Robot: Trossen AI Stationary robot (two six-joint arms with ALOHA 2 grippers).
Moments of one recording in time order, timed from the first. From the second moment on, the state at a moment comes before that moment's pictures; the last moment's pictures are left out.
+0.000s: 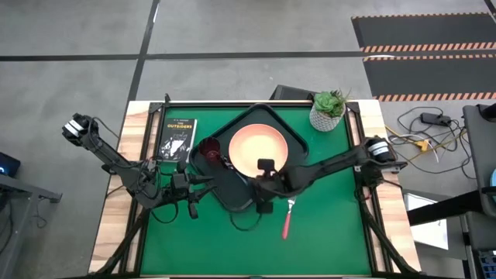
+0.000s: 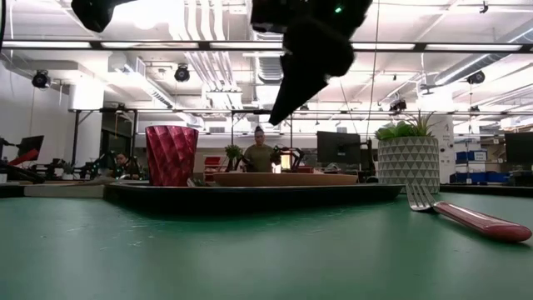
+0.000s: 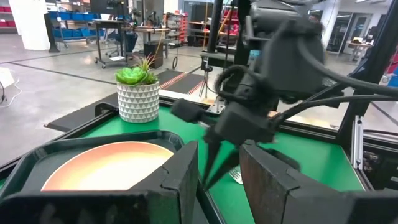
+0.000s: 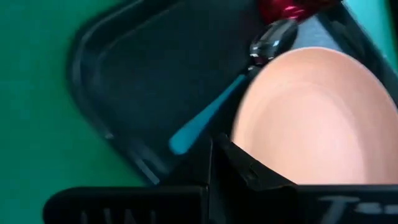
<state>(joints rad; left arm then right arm) -0.69 1.05 0.57 0.39 -1.00 -0.23 0.23 1.90 1.46 -0.61 0.37 0.09</state>
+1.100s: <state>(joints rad) -0.69 1.05 0.57 0.39 -1.00 -0.23 0.38 1.85 1.43 -0.84 0.20 0.39</state>
